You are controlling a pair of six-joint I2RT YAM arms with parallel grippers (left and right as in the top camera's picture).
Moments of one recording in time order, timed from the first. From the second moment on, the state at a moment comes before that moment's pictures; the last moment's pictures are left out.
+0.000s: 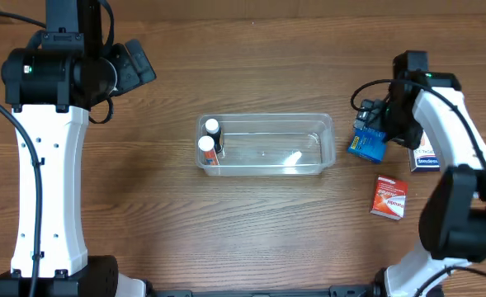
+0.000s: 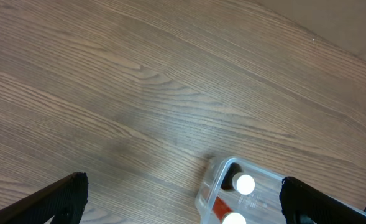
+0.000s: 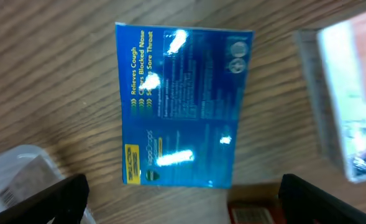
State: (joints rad) left arm -0.04 1.66 2.02 -1.37 -0.06 -0.49; right arm -0.08 1.87 1.43 -1.03 0.01 0.32
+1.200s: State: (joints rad) left arm -0.04 1.66 2.02 -1.38 -0.07 -0.47; right arm 0.16 1.71 1.82 -1.27 -0.02 0.26
